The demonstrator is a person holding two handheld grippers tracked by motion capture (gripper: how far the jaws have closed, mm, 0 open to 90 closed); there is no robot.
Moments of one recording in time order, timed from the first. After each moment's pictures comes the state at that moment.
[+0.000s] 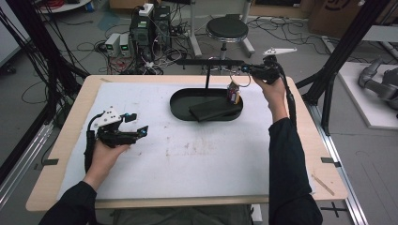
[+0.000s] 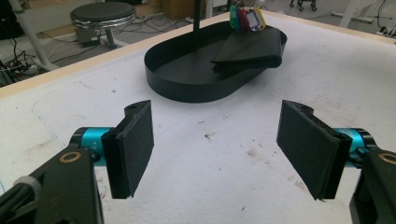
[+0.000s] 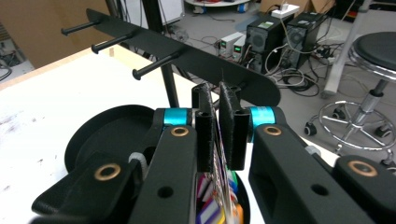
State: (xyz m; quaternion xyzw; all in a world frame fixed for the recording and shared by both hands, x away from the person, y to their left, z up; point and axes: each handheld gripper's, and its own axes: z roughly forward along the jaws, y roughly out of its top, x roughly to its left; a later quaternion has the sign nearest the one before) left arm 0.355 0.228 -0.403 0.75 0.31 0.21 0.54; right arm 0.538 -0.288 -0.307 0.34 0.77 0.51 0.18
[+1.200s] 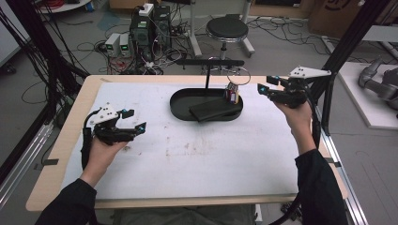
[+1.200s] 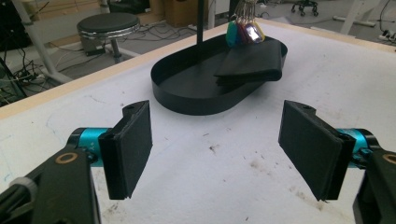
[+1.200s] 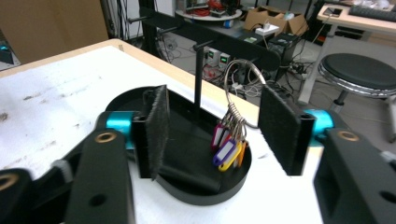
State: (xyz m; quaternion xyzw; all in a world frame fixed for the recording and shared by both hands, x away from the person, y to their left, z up) left arm 0.354 0.231 -0.388 0.75 0.31 0.22 0.54; right arm 0.418 -0.324 -0.289 0.32 0.76 0.51 0.24
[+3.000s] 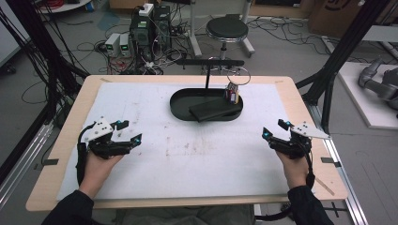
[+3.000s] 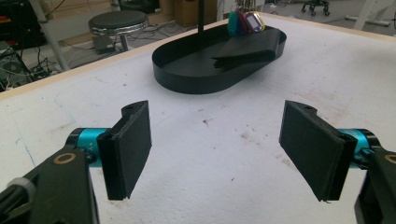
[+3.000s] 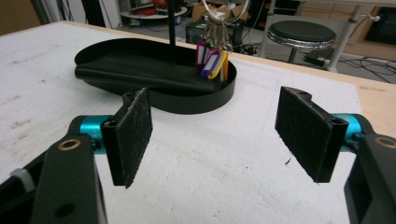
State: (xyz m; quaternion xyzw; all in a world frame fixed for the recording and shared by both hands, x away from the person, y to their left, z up) left arm 0.318 0.238 -0.406 0.74 0.32 0.24 0.54; right arm 0.316 -0.336 -0.396 0.42 0.70 0.50 0.30
